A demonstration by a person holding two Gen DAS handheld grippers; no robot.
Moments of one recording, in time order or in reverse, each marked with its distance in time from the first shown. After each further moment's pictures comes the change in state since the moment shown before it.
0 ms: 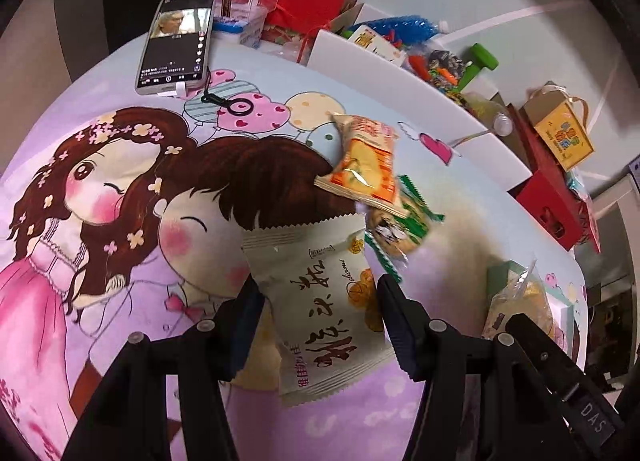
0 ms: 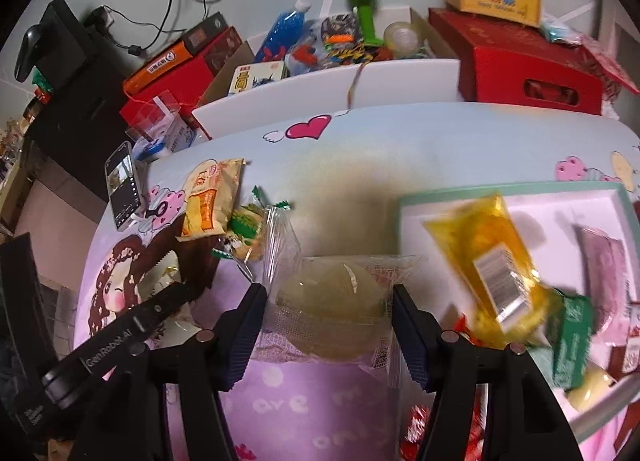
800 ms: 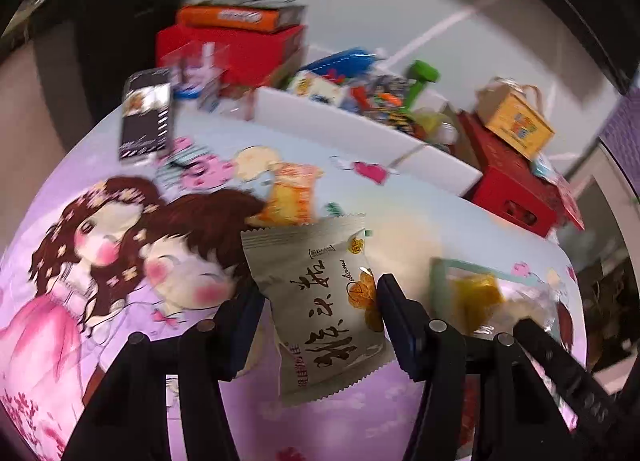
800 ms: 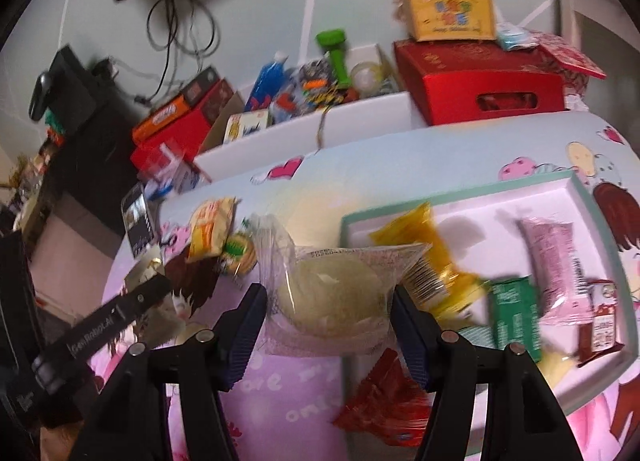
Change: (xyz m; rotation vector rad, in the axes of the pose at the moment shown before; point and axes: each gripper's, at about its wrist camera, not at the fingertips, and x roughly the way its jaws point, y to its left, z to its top) left arm -0.050 -0.064 -0.006 0.159 -0.133 -0.031; right arm -0.063 -0.055 -0.009 0.089 -0.155 0.028
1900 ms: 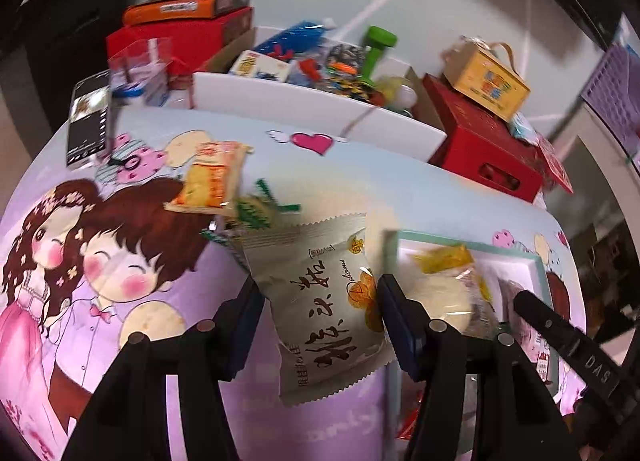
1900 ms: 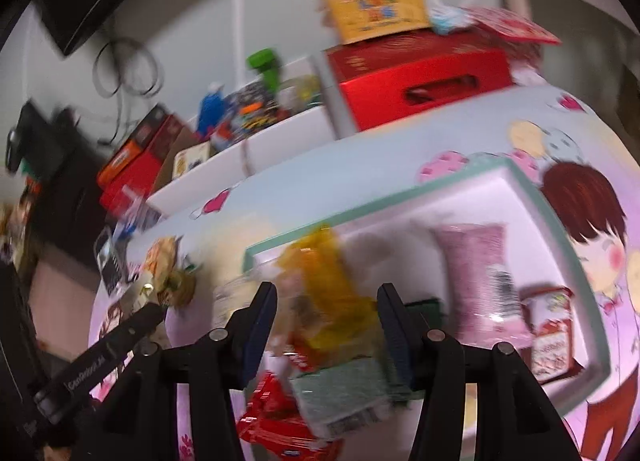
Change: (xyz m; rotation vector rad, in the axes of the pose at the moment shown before) left arm 0.029 -0.048 -0.010 0.061 0.066 -0.027; right arm 0.008 -0.066 0.014 0.058 0.007 -0.019
